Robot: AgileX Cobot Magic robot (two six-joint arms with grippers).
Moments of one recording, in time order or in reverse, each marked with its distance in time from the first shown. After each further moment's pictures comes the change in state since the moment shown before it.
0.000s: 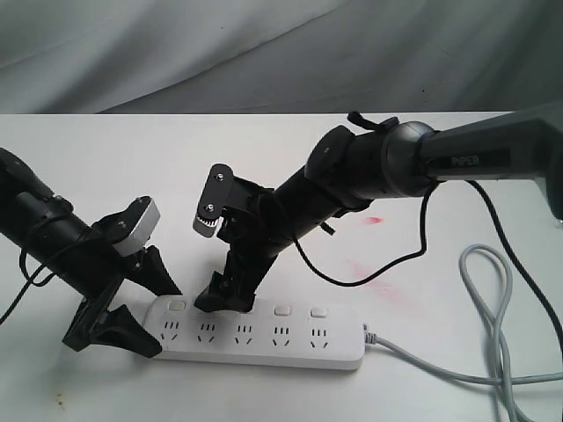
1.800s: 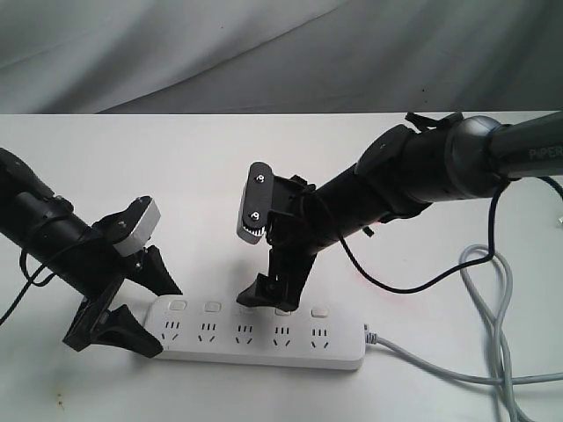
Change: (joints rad) left arm 0.000 0.000 0.000 0.000 -0.002 0.000; right arm -0.072 -0.145 0.193 0.133 -0.059 -0.304
